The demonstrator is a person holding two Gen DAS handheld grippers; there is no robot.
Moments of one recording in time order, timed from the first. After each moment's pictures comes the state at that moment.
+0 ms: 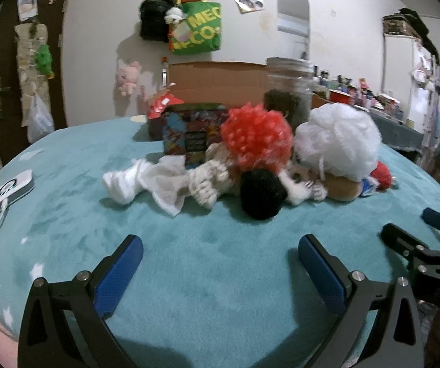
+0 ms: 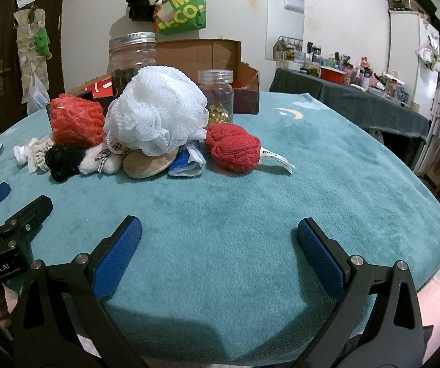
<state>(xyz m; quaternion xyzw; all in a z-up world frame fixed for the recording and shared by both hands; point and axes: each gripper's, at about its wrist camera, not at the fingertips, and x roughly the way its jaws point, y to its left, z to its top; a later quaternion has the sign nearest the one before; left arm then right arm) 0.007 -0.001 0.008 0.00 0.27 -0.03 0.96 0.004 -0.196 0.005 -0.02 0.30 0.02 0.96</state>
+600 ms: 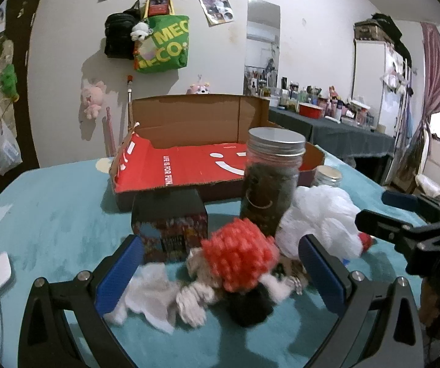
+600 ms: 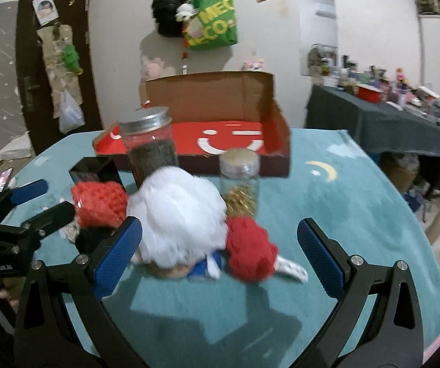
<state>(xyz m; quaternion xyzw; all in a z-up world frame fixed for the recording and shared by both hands) 0.069 -0.007 0.078 0.01 0.25 -0.11 0.96 0.072 -0.205 0.079 0.00 0.28 0.12 0.95</state>
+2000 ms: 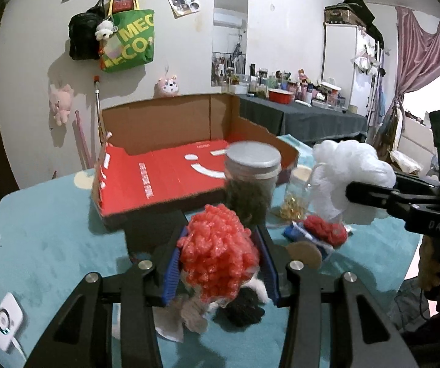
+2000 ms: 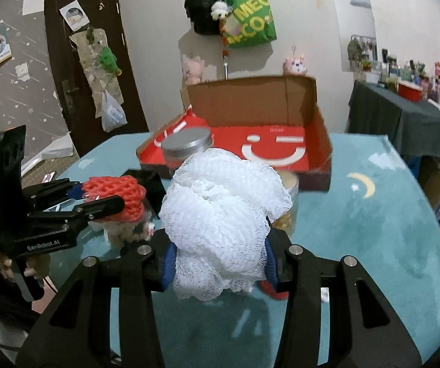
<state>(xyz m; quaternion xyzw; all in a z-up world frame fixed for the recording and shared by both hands) 0.073 0.006 0.119 0.04 0.29 -0.19 0.94 0.078 -0.208 0.110 0.02 0.29 0.22 0.93</state>
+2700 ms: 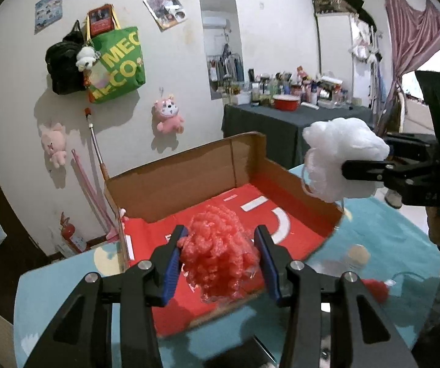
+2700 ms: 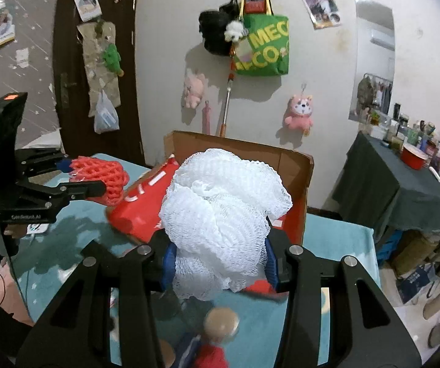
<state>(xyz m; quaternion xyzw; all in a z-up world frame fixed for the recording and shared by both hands) 0.214 0.004 0.195 0.12 0.28 -0.19 0.93 0.199 -0.195 0.206 -0.07 0.26 0.23 0.94</state>
